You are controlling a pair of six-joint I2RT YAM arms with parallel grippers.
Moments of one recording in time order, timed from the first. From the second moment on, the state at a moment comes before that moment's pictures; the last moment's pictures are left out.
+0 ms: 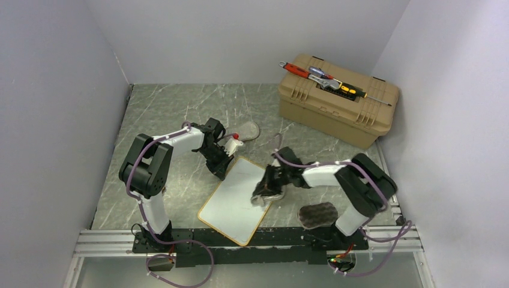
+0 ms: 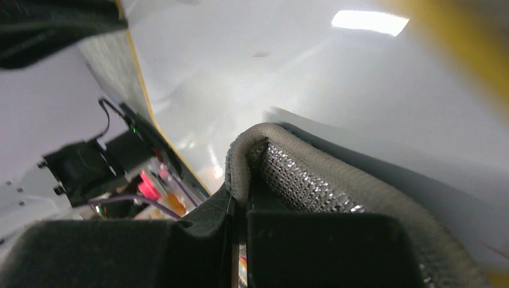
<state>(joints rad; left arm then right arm) -0.46 1.84 1.12 -0.75 0.51 0.51 0.73 1.67 0.62 0.12 -0.54 1.04</state>
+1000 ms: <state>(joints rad) -0.46 1.85 1.12 -0.75 0.51 0.51 0.45 1.61 0.63 -0.04 -0.46 0.98</state>
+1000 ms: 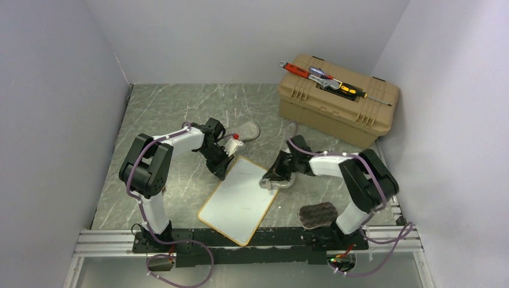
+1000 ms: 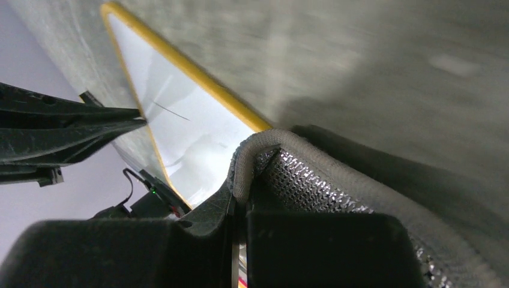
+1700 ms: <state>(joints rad) -0.46 1.85 1.13 -0.76 0.51 0.51 0.54 1.47 0.46 0.12 -0.32 1.09</state>
